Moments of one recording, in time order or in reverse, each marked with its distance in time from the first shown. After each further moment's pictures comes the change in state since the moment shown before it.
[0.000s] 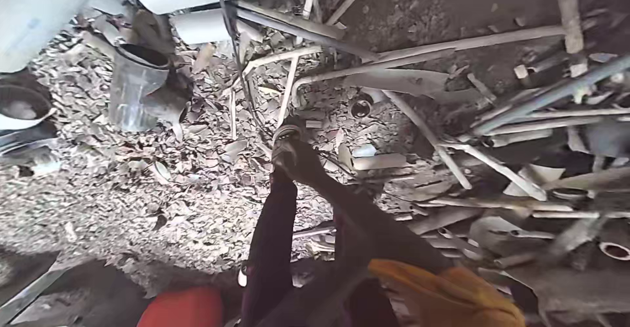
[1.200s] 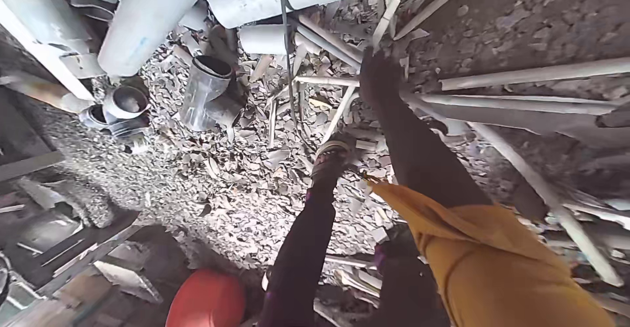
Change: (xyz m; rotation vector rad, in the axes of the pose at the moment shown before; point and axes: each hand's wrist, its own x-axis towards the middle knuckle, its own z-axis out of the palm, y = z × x) left_hand -0.066 0.054 -0.188 -0.197 -0.024 -0.337; right_hand 0.215 0.019 -0.125 -0.500 0.425 0.101
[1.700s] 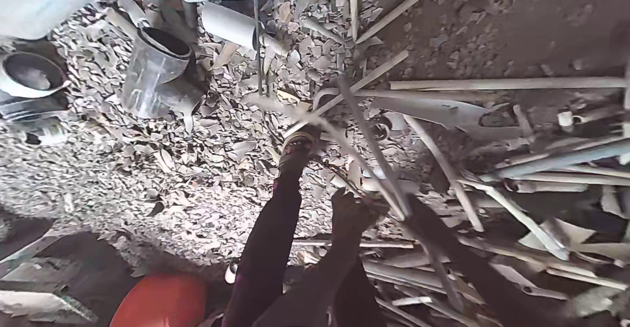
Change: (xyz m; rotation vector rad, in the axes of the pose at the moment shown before) left_hand 0.113 -0.063 0.088 -1.476 0.502 0.319; right_hand -0.310 0.159 -0.078 0.291 -0.764 0.387
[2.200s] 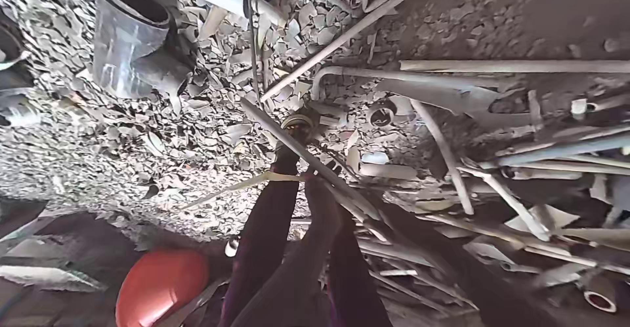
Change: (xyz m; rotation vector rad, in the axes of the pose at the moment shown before) left_hand 0.031 0.025 -0.015 -0.365 0.285 0.098; right_hand -0.002 -0.035 0.020 -0.203 -0.320 -0.452
